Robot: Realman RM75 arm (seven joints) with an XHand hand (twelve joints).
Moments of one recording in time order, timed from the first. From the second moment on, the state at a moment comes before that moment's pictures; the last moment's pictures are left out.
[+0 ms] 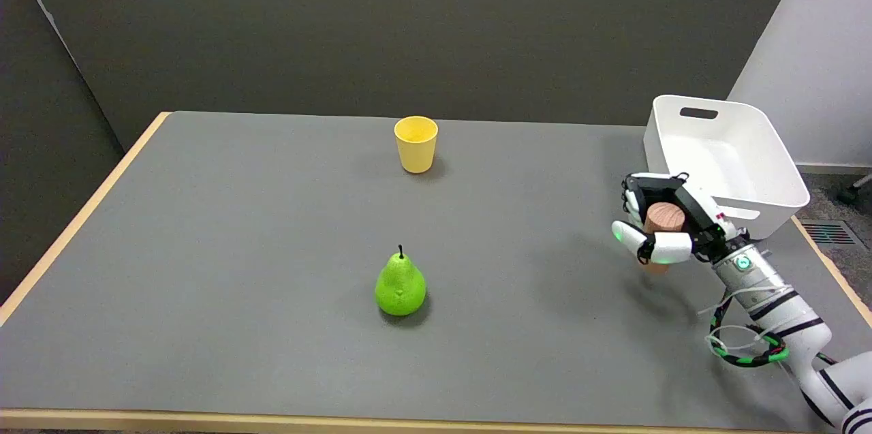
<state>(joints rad) -0.08 -1.13 -0.95 0.79 2.58 -1.17 -1.20</state>
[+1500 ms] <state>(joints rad) 0.36 -0.91 -1.10 0.89 2.58 -0.69 -1.59</state>
